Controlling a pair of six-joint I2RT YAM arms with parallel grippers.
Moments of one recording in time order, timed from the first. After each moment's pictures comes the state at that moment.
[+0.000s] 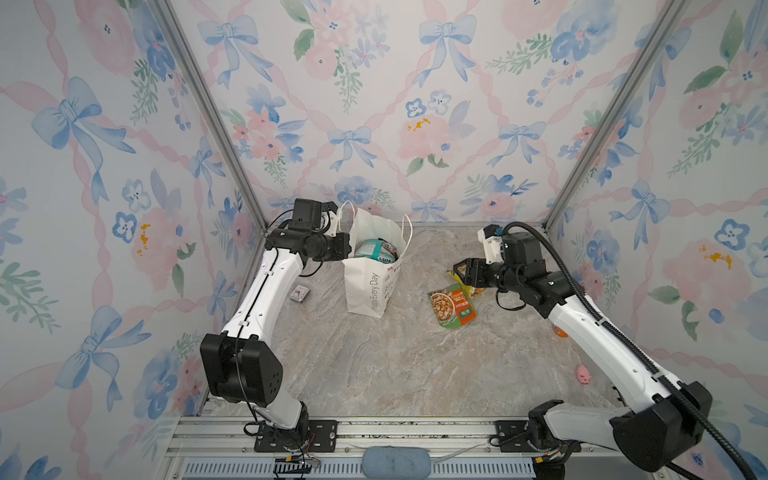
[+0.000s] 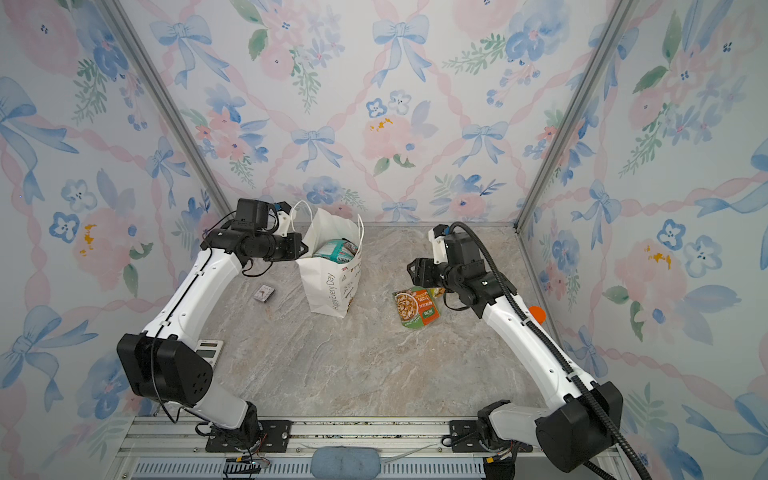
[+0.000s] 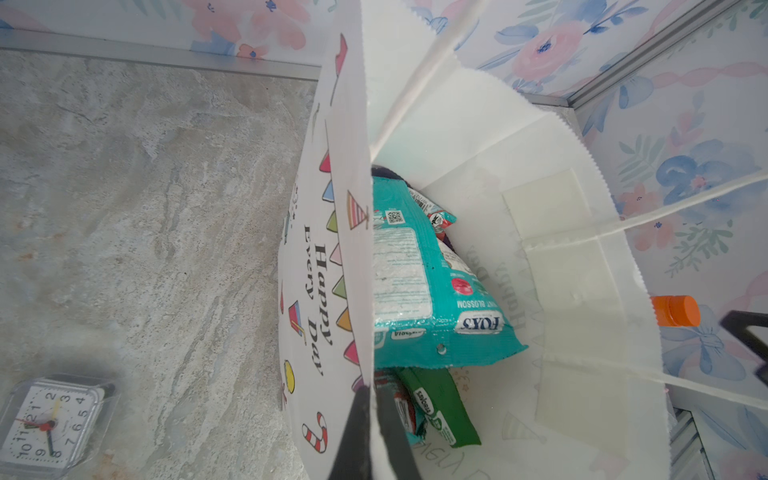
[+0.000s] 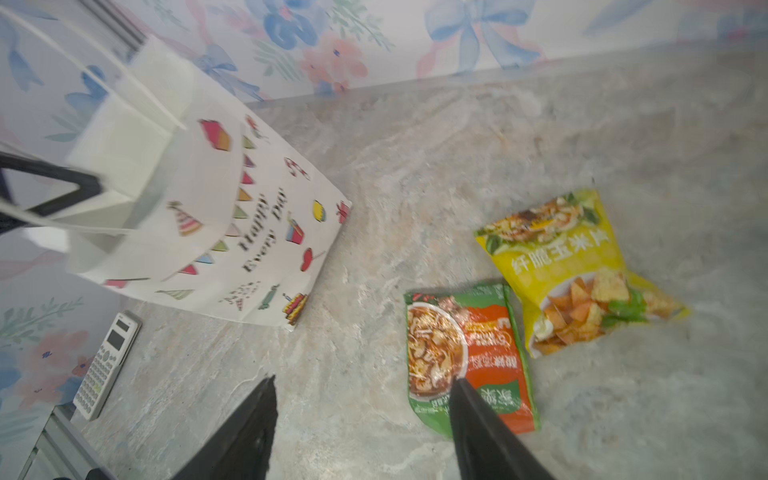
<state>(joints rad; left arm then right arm) -0.15 1.58 1.59 -0.84 0.36 -0.19 0.35 1.28 1.14 -0.56 -0.19 0.38</state>
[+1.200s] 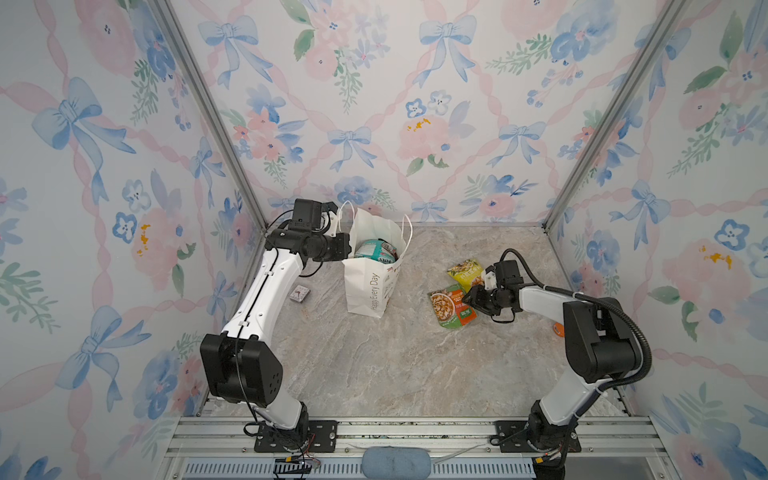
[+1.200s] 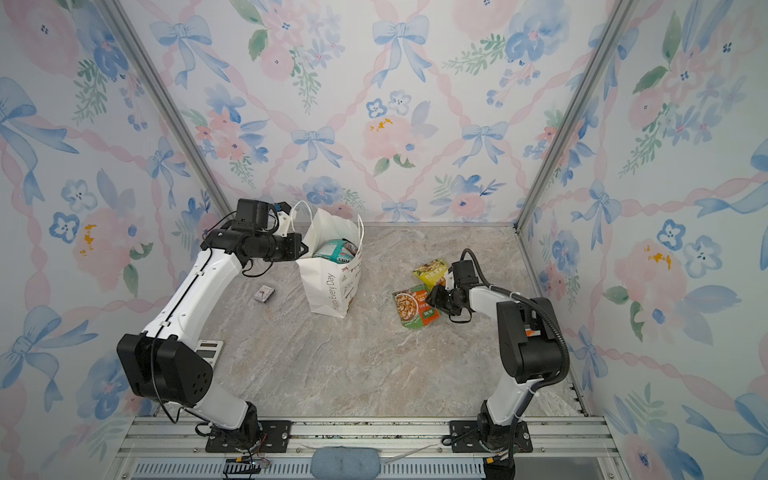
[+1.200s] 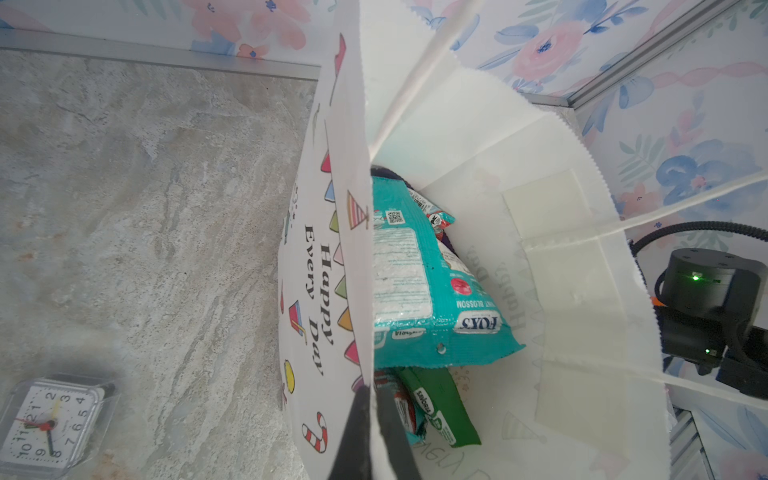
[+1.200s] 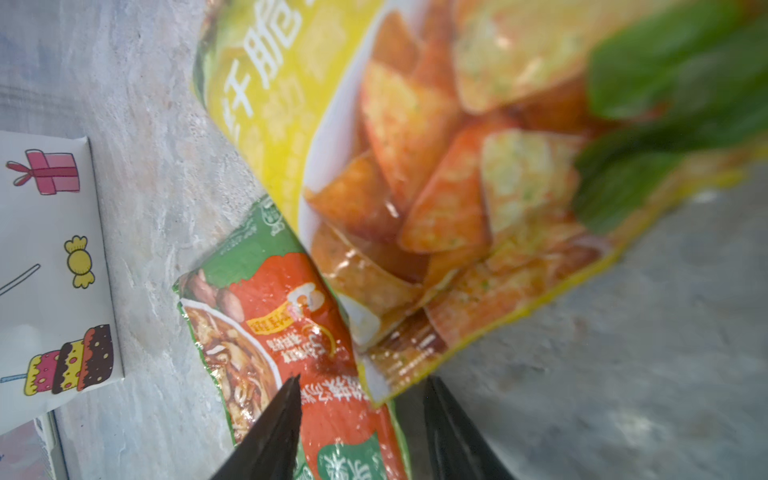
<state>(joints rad) -0.15 1.58 1.59 -0.84 0.36 -0.19 0.15 1.76 0.95 -0.25 -0.36 0.48</state>
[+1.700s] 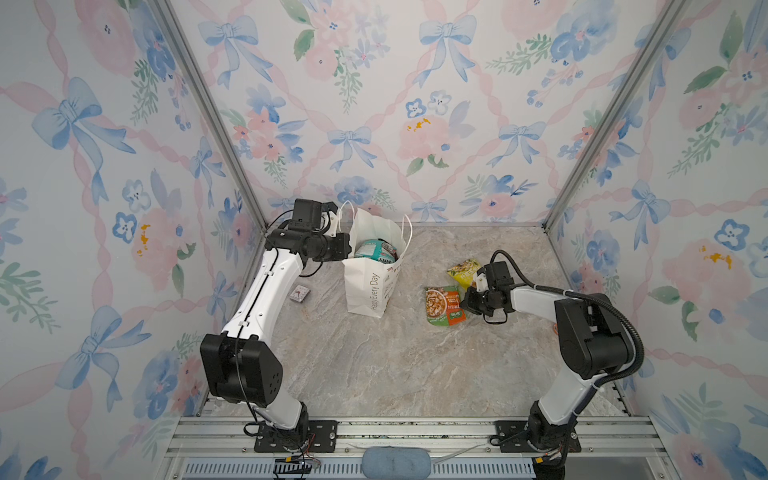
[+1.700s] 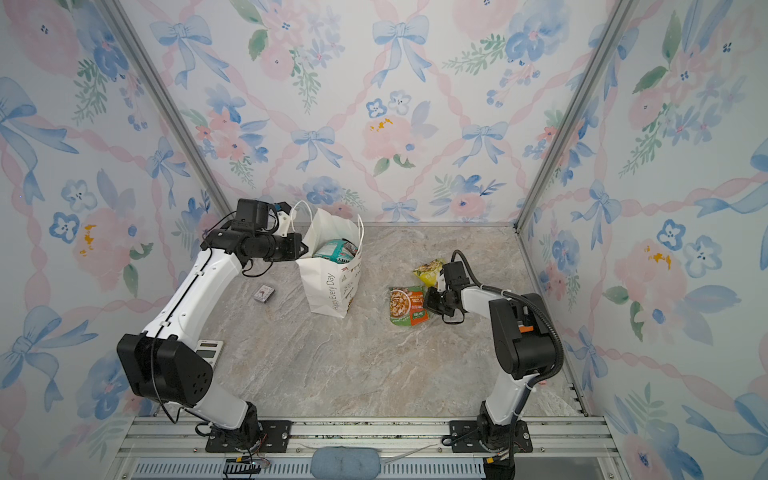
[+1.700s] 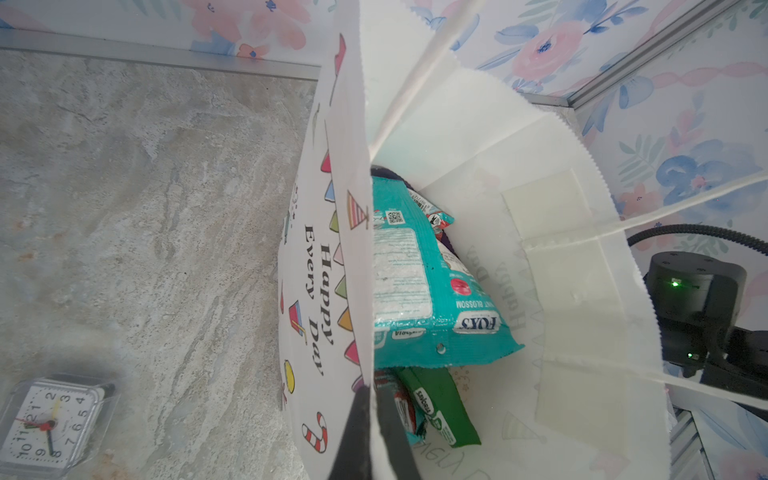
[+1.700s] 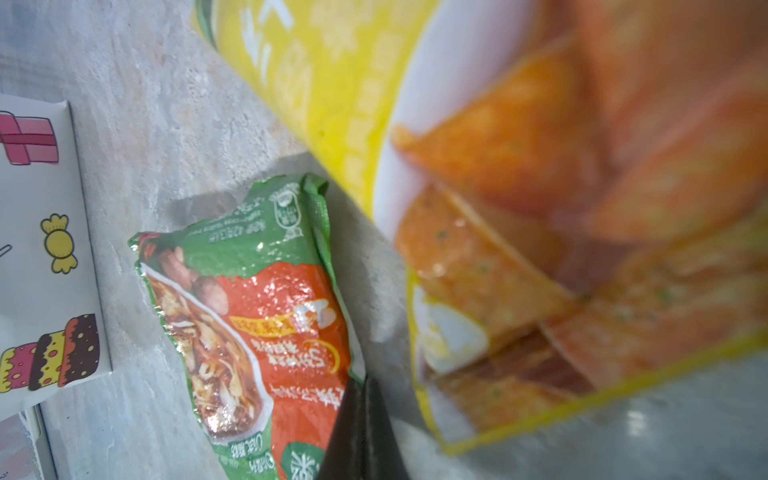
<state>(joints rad) -0.15 1.58 1.59 -0.84 0.36 -0.19 0.22 1.78 0.95 -0.24 -0.35 0.49</state>
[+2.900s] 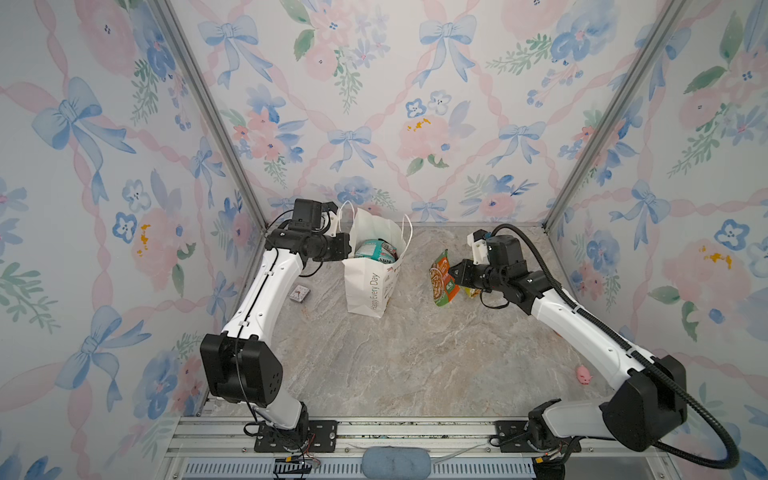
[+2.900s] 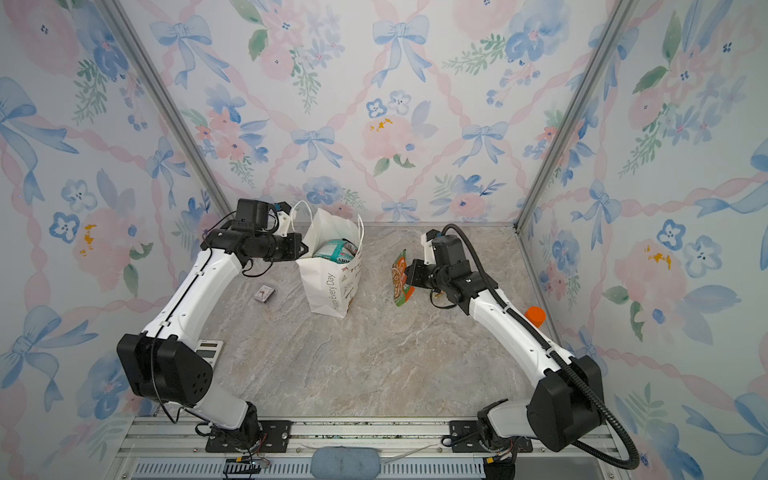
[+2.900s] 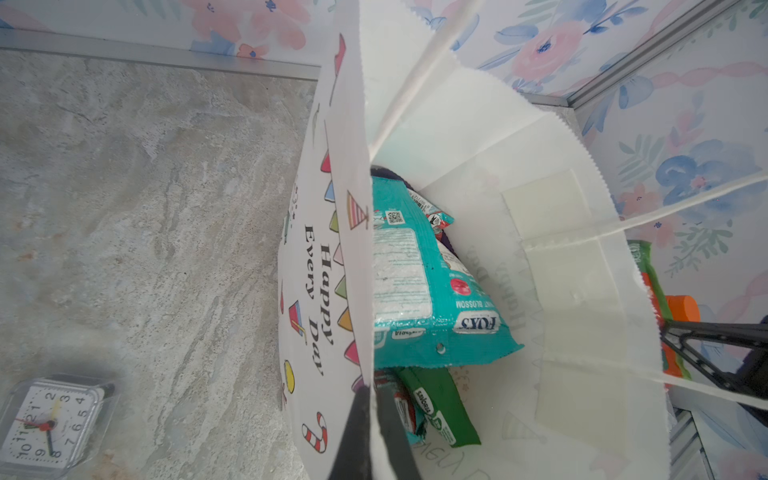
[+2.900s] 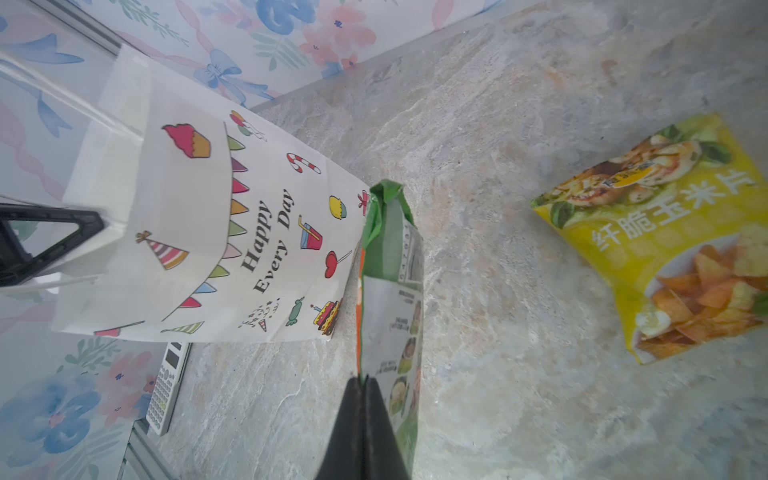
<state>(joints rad) -0.15 1.58 1.59 -0.84 0.36 -0.19 0.45 1.37 1.17 -0.44 -0.23 0.55</state>
